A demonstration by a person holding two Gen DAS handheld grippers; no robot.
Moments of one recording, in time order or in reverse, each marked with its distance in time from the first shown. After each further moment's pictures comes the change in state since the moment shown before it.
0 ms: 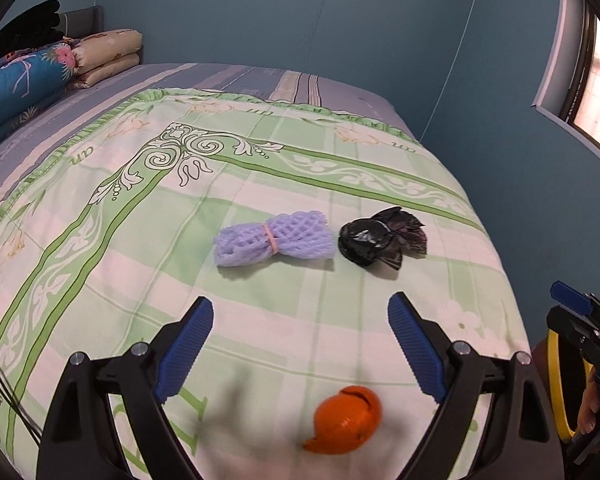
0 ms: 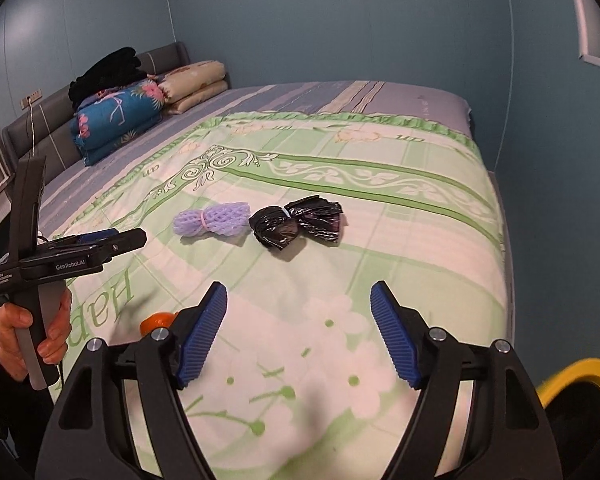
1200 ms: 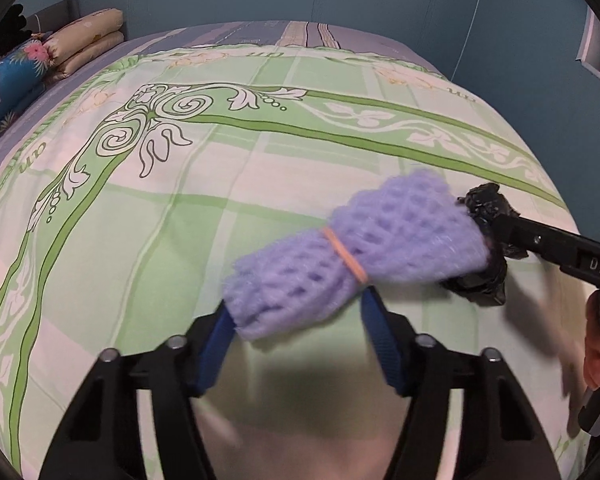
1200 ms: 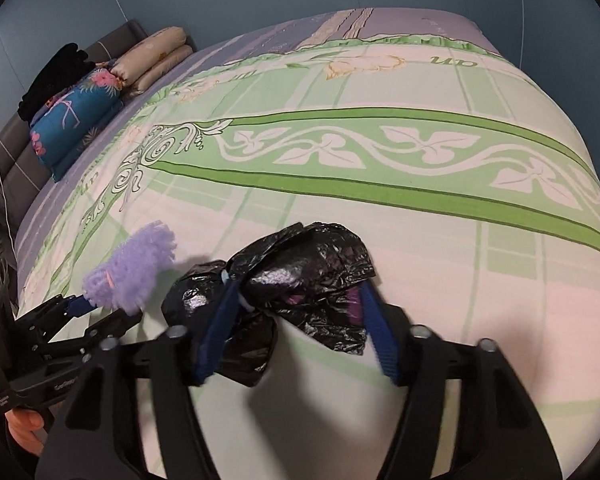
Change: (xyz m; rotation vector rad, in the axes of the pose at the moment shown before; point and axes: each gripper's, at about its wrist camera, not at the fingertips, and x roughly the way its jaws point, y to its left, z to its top) left arm 0.152 0.025 0.037 0.080 0.162 0.085; right arm 0.224 -0.038 0.067 0.167 0.204 0.018
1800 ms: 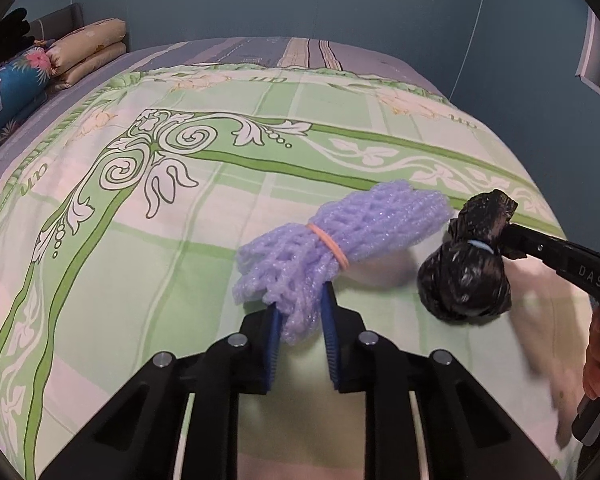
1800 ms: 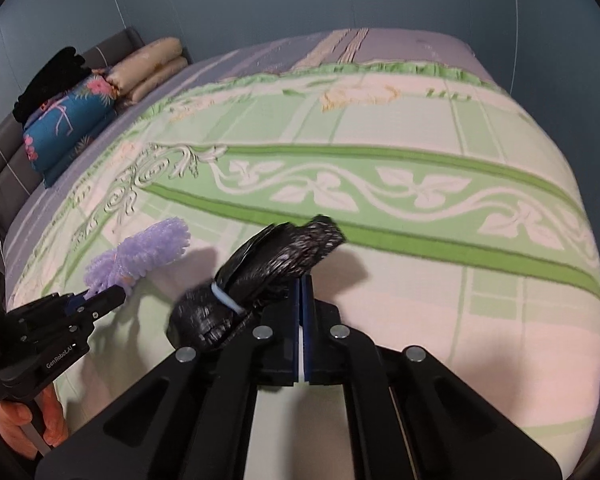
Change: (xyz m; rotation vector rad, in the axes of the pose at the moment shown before) left arm -0.014 0.008 0.024 -0.021 -0.064 -0.018; right arm -0.013 0.007 0.018 -0.023 -0.080 -0.045
